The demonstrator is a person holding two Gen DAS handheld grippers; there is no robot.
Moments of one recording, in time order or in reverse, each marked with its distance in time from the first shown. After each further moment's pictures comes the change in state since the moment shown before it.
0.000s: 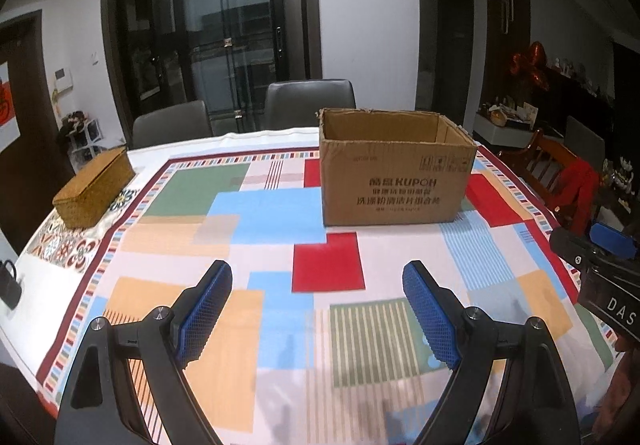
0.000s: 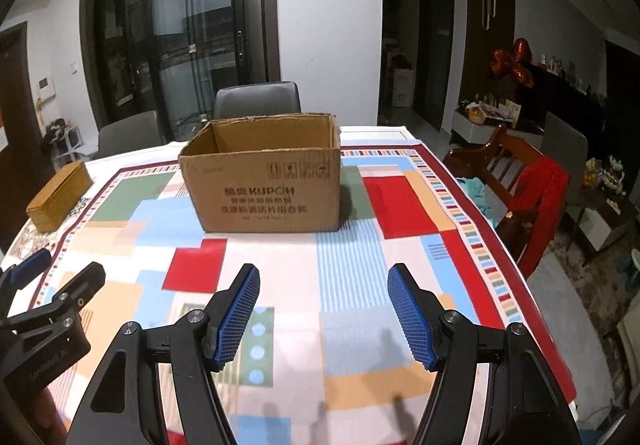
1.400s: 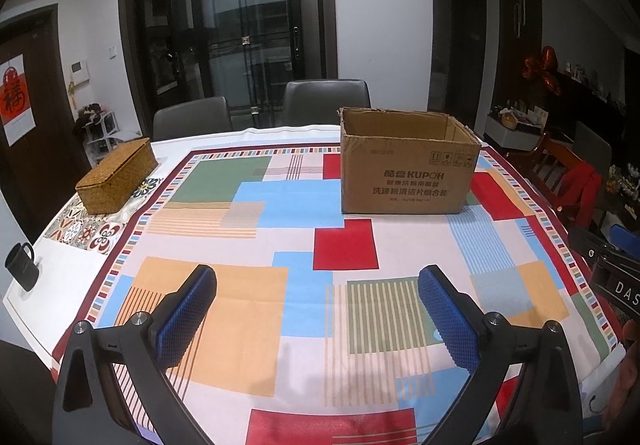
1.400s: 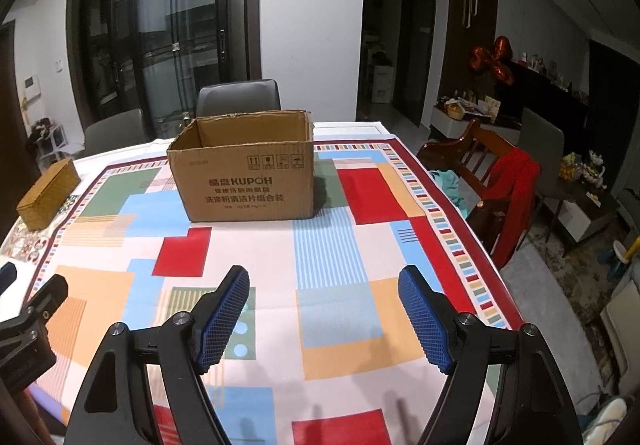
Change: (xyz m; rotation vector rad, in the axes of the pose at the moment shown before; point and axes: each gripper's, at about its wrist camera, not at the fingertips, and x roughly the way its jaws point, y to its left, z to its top) left arm -0.037 0.013 -0.014 -0.024 0.005 0.044; right arm -0.027 -0.006 -0.011 0.011 0.015 -0.078
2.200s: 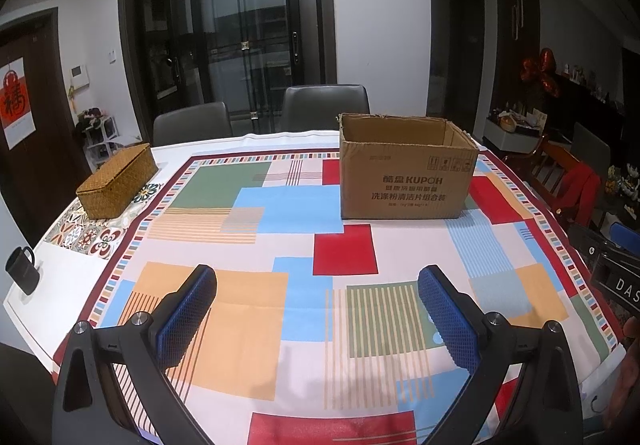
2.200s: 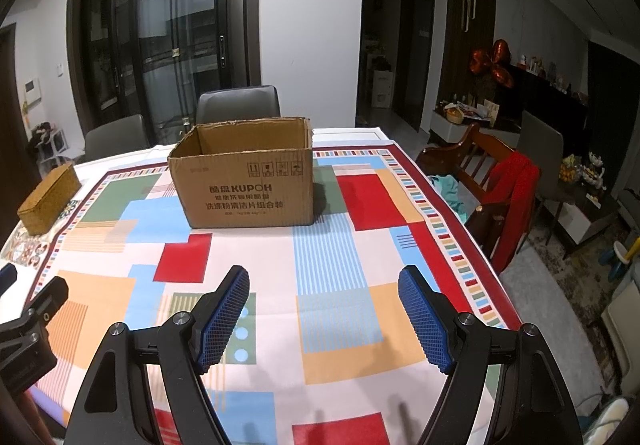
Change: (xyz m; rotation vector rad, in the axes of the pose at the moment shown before) left arm -0.001 -0.002 0.003 0.005 -0.014 0.000; right arm -0.005 0.002 0.002 0.003 -0.016 0.003
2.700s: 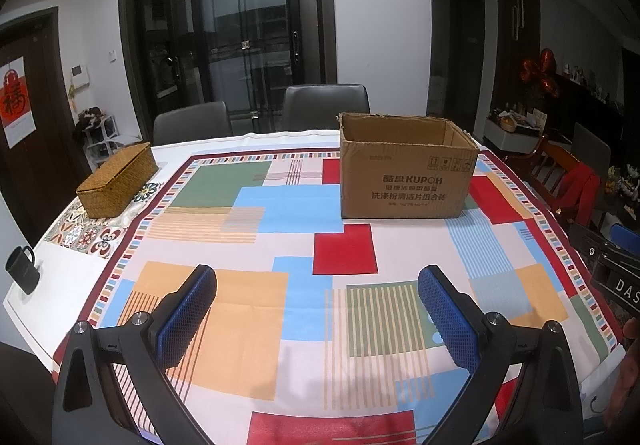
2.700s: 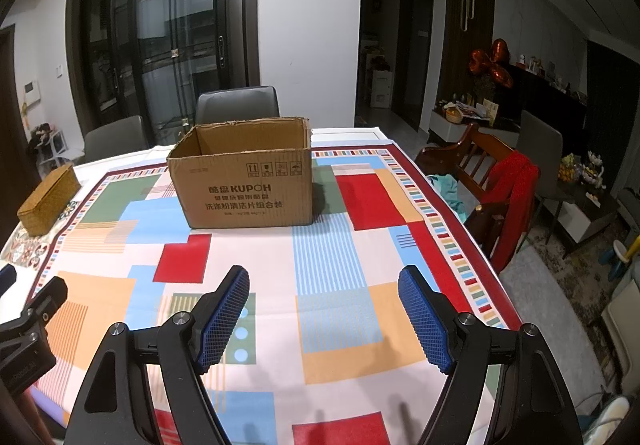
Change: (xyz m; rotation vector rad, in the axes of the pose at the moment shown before) left arm -0.002 0.000 0.002 0.000 0.002 -0.002; right arm 0.000 0.000 0.000 0.001 0.001 0.001
